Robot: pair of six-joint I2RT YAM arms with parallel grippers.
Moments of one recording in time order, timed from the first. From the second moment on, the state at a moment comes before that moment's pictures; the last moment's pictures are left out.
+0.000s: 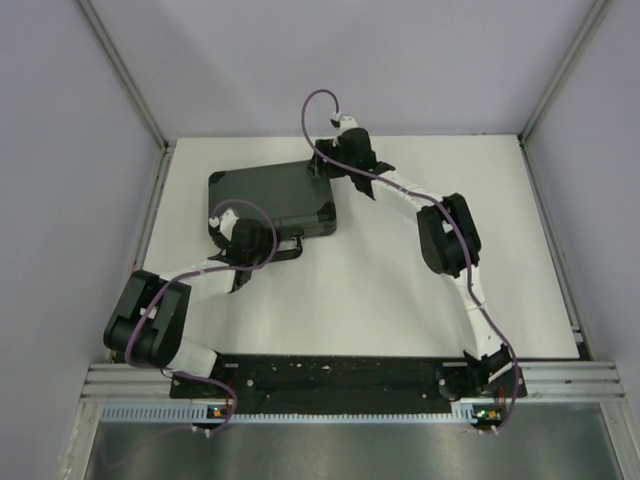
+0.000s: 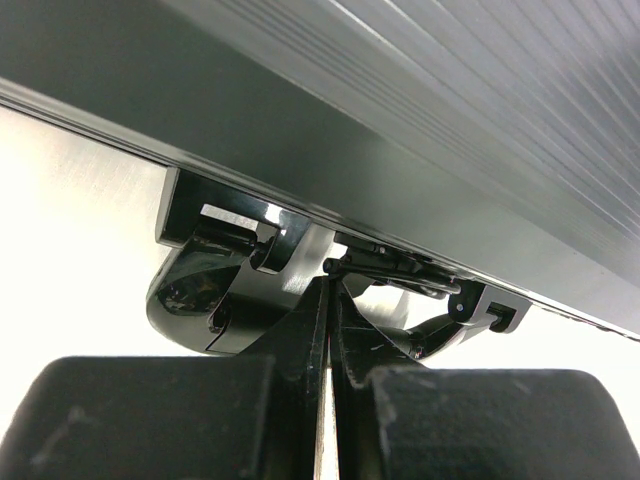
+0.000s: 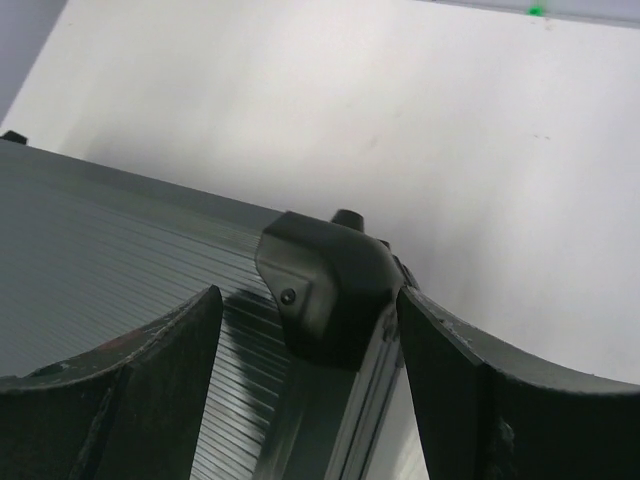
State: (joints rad) left arm -0.34 1.47 0.57 0.20 -0.20 -0.99; right arm 0.53 2.36 1.94 0.04 -0.12 0.35
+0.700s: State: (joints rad) left arm -0.36 1.51 0.60 0.21 -0.25 -0.96; right arm 0.46 2.39 1.85 0.22 -0.43 0.45
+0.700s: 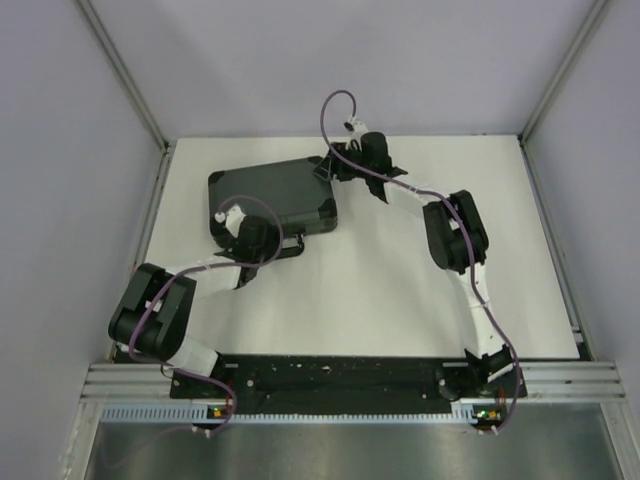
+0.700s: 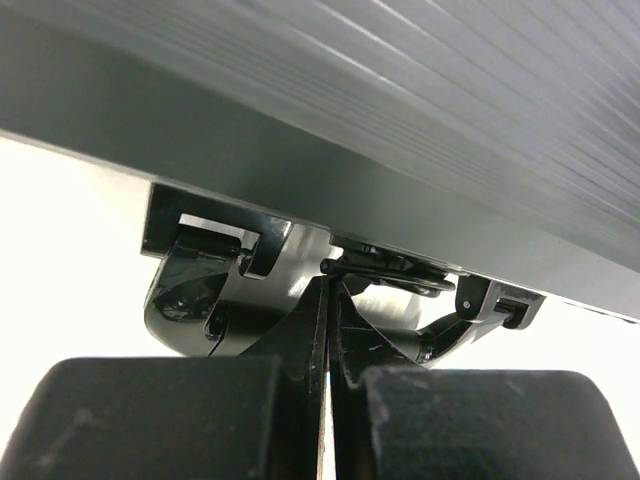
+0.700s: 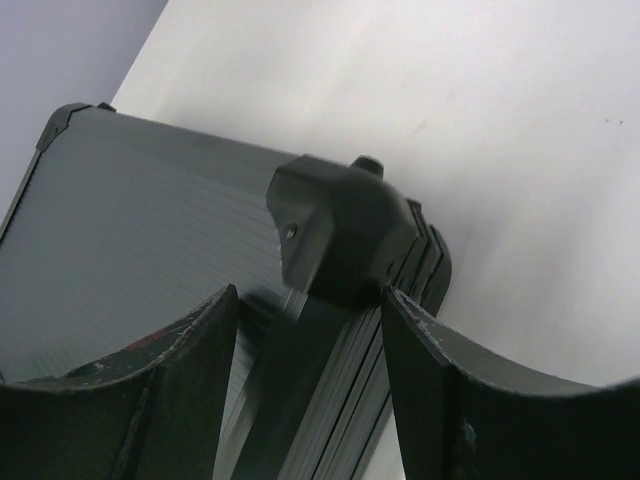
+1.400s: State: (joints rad) left arm -0.40 1.65 0.82 -0.01 -0.42 -0.94; right arm 0.51 2.19 1.47 0.43 -0.37 0.53
